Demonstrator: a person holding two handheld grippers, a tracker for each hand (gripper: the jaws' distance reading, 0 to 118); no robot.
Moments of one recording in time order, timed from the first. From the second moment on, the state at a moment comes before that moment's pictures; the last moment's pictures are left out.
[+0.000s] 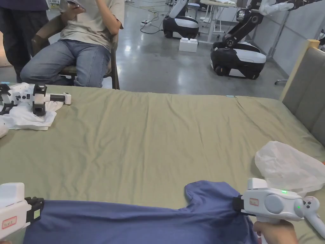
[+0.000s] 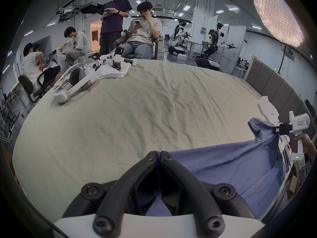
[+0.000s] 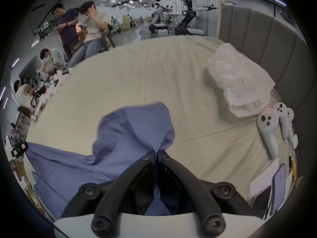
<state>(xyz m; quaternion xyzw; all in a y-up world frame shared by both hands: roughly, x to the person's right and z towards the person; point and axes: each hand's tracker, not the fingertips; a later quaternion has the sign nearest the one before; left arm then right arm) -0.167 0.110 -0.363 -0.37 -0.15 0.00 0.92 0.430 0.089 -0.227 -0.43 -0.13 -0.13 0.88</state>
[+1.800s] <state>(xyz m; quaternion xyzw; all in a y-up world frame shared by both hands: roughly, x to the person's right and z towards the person) -0.117 0.150 -0.218 -0.17 -0.11 -0.03 0.98 0.260 0.168 -0.089 -0.16 -0.18 -0.01 0.97</state>
